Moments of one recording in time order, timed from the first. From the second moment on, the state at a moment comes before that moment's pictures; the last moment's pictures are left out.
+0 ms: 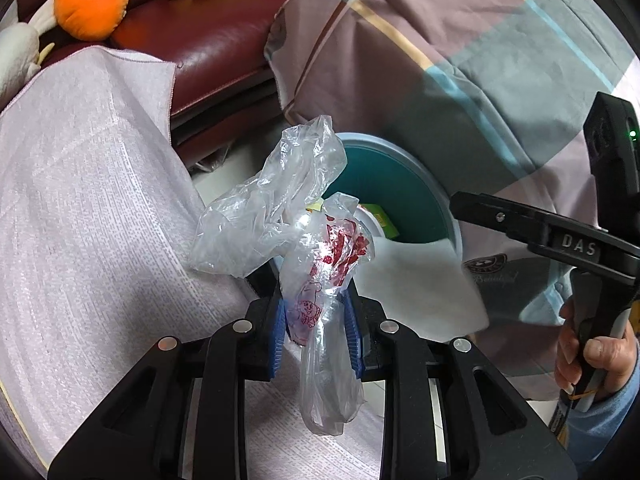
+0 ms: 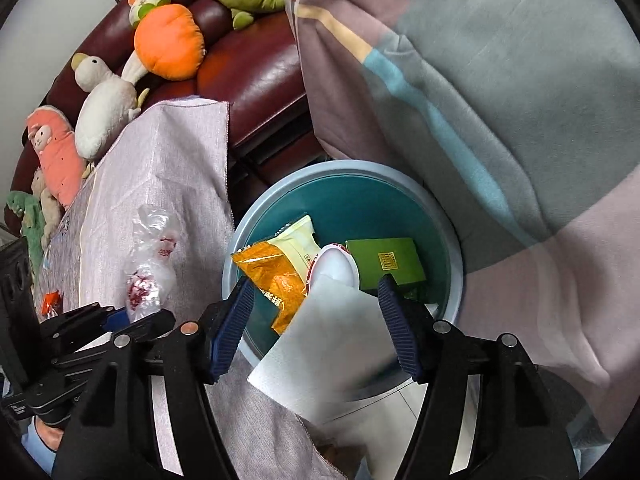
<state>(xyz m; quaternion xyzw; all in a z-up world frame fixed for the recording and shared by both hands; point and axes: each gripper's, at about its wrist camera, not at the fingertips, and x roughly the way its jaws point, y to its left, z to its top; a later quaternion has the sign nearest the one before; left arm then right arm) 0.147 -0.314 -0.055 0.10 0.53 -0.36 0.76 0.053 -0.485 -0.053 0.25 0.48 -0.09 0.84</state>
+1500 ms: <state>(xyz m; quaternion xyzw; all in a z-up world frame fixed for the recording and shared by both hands) 0.148 -0.339 -0.070 0.11 0.54 -0.36 0.75 0.038 -0.501 -0.027 0.26 0.47 -0.12 0.83</state>
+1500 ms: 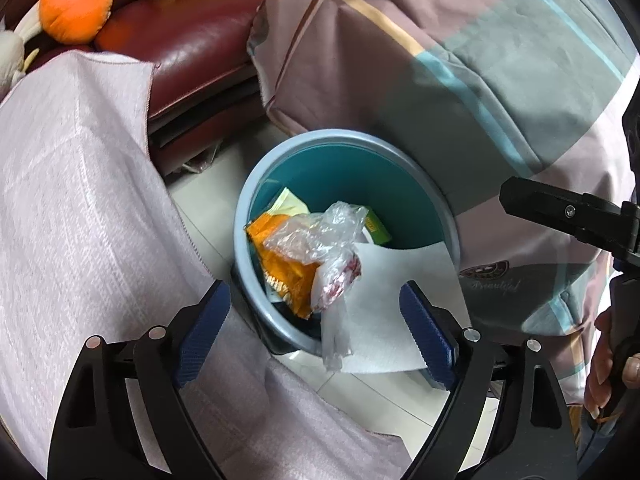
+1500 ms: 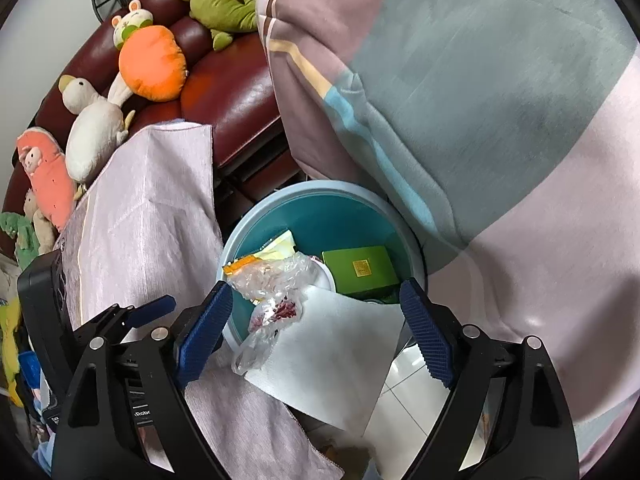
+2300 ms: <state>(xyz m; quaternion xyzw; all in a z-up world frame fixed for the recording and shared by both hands) 0.133 -0.212 -0.017 0.06 0.50 -0.31 0.80 0.050 -0.399 0.005 0.20 0.49 -0.08 0.84</state>
